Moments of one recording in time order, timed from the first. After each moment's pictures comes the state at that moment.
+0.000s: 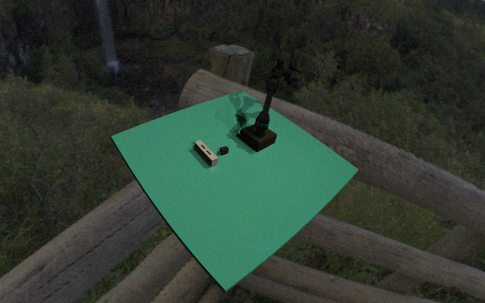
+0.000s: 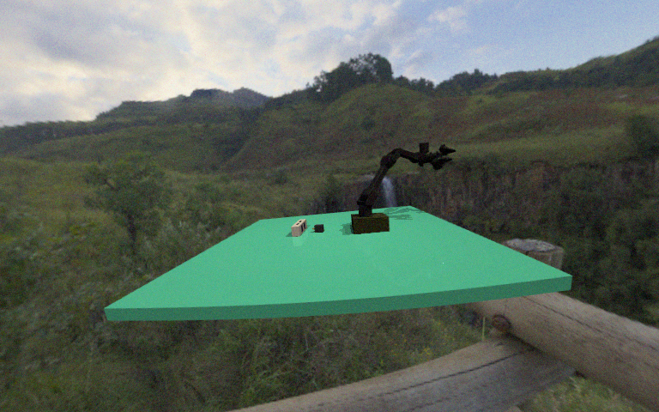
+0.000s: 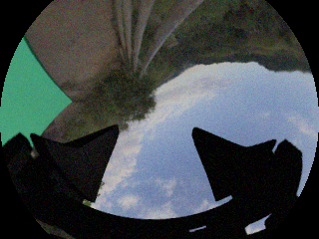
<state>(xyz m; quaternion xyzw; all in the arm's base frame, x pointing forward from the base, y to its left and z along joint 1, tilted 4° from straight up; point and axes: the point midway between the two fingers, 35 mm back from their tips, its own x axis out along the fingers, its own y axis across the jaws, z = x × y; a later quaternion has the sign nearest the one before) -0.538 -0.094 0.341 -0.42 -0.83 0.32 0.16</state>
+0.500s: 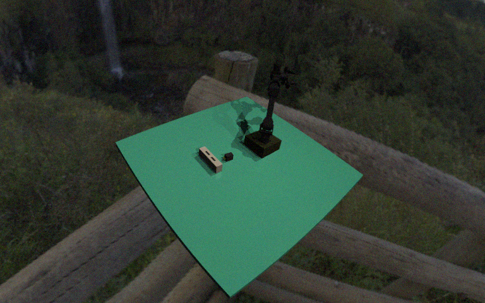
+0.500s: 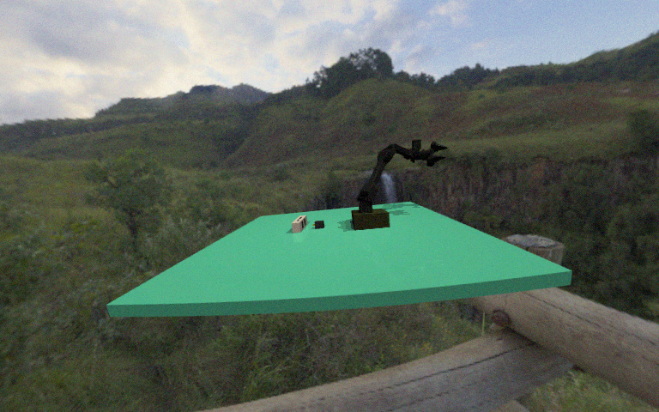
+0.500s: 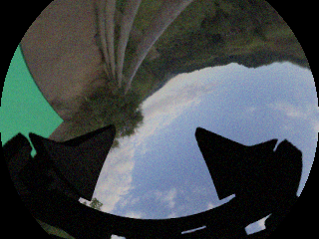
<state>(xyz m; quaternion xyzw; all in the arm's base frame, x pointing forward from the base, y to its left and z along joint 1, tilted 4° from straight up) -0.528 -0.163 0.341 -0.33 -0.86 0.36 0.14</state>
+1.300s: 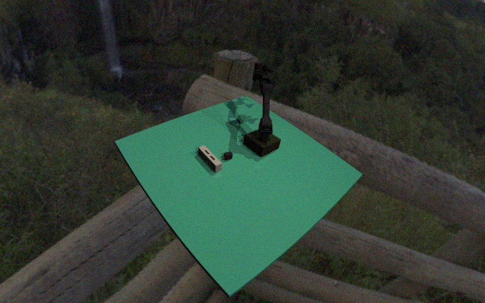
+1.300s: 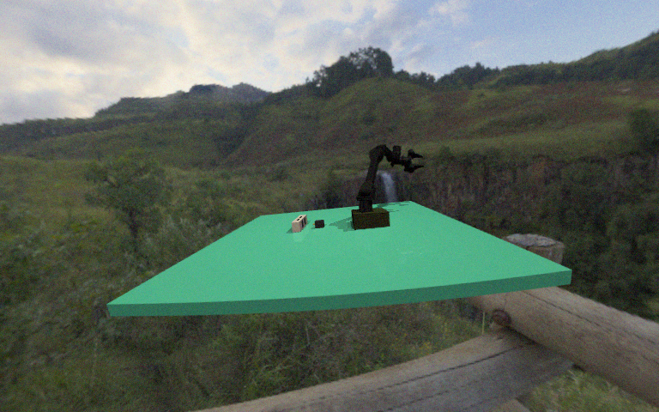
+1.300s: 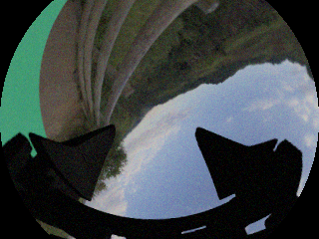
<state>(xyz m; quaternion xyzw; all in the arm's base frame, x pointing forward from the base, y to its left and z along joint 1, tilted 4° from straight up) -0.457 -0.321 0.306 -0.14 -0.89 0.44 0.02</state>
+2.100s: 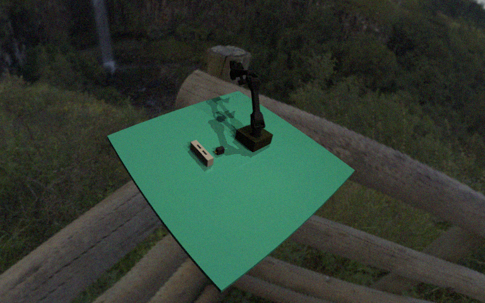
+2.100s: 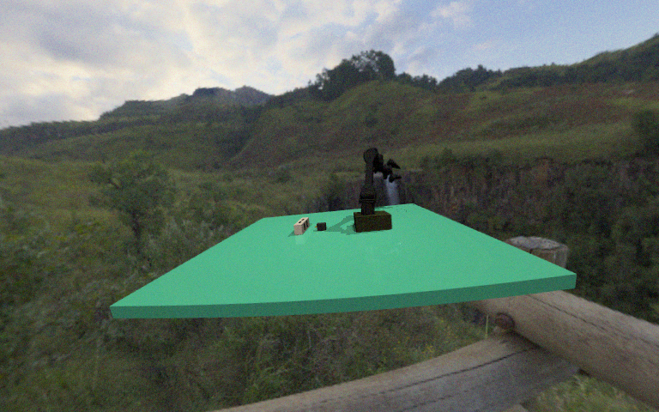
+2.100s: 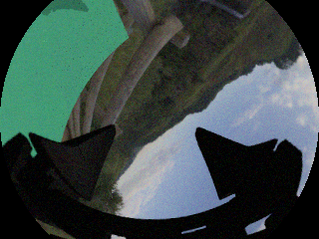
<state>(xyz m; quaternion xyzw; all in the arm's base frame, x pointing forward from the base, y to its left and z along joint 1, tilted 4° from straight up) -0.331 -0.442 0.263 0.01 -0.86 0.49 -0.14</state>
